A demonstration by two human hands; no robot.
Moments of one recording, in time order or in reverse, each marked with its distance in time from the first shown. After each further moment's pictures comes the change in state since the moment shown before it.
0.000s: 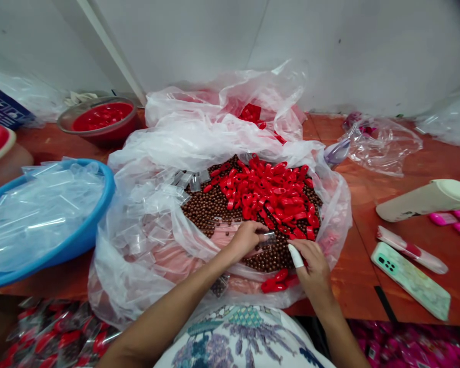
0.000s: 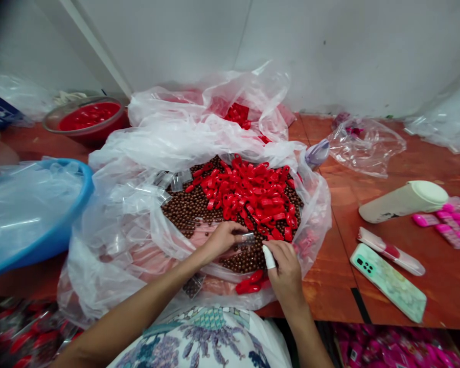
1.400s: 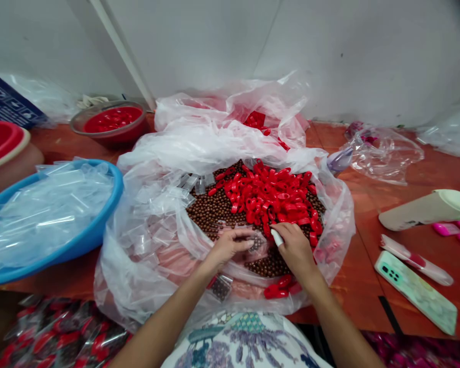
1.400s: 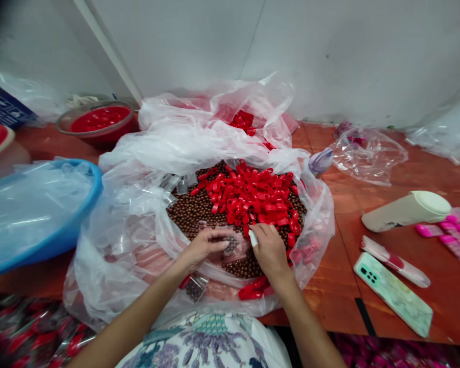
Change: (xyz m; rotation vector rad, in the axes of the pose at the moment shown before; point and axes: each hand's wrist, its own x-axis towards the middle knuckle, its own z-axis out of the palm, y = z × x) left_hand -0.047 0.006 -0.043 -0.594 0.029 -0.139; right_hand 0.061 -0.014 0.032 -0.270 -0.190 -0.110
